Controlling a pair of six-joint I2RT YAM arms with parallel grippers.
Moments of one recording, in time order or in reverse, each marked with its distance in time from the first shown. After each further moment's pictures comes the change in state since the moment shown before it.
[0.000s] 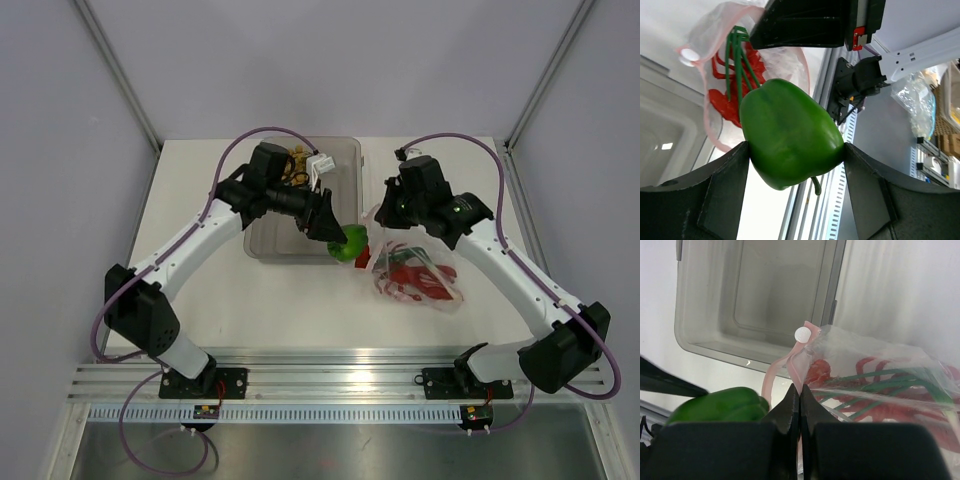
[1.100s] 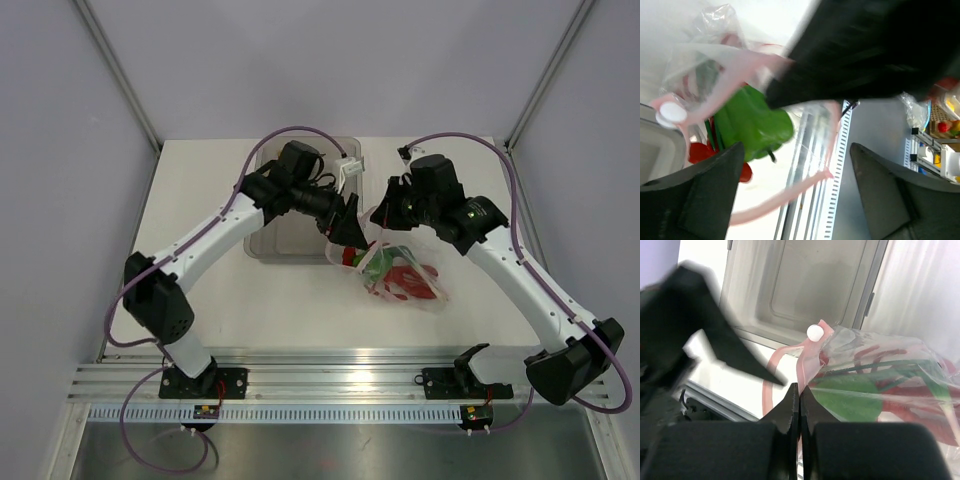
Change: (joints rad) left arm -0.124 0.156 0.163 -0.069 -0.046 -0.010; right arm -0.001 -0.067 0.021 -0.015 -0.142 0.016
